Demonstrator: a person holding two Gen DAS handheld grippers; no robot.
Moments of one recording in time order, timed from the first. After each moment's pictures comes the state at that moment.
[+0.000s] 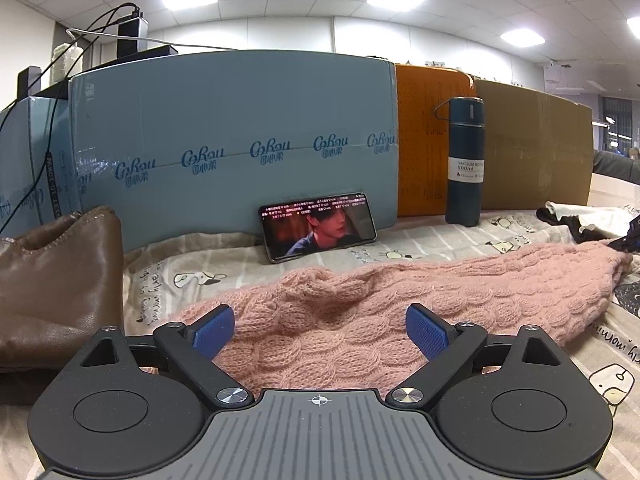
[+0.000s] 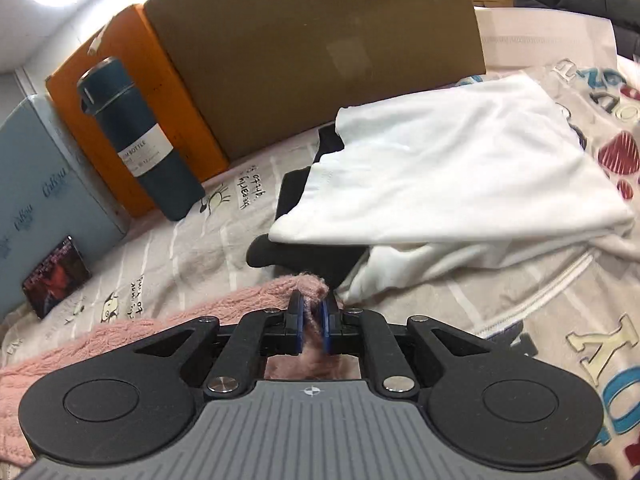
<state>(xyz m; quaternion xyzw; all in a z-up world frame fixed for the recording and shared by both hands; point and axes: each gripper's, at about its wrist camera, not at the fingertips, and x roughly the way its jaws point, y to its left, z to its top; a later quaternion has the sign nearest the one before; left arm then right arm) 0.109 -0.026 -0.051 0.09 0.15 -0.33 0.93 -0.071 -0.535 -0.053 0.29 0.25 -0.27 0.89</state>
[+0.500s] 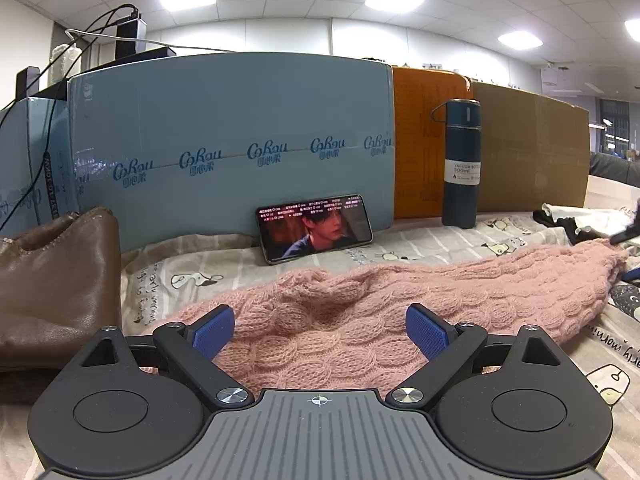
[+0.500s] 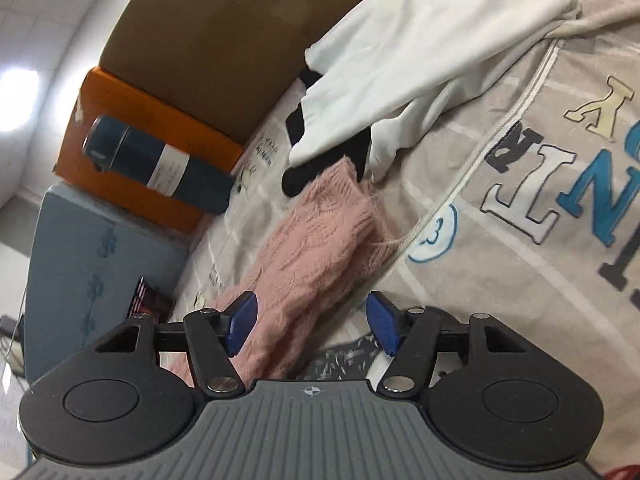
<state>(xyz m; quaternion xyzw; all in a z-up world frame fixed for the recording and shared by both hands) 0.108 -0.025 -0.051 0.09 0.15 -0.34 0.92 -0.097 -0.515 -0.073 0.53 0.20 -0.22 0.79</state>
